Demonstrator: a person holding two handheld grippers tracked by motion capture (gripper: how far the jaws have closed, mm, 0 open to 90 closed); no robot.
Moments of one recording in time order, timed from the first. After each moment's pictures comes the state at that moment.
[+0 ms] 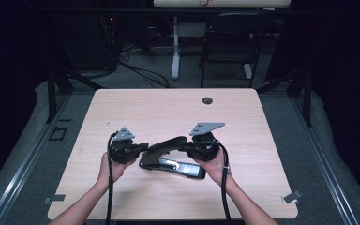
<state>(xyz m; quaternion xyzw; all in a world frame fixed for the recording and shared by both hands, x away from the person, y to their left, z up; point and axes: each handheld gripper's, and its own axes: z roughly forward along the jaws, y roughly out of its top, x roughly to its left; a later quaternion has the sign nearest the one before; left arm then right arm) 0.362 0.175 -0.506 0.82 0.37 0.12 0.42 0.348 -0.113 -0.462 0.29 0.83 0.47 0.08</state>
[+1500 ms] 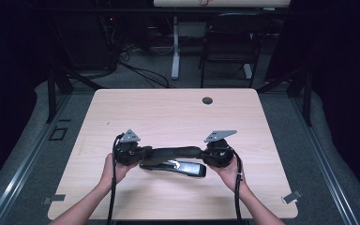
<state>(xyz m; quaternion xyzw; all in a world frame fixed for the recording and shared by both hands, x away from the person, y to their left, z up) 0.362 0.164 -0.513 0.83 0.36 0.11 0.40 0.347 -0.156 -0.498 0.35 0.84 0.41 0.08</state>
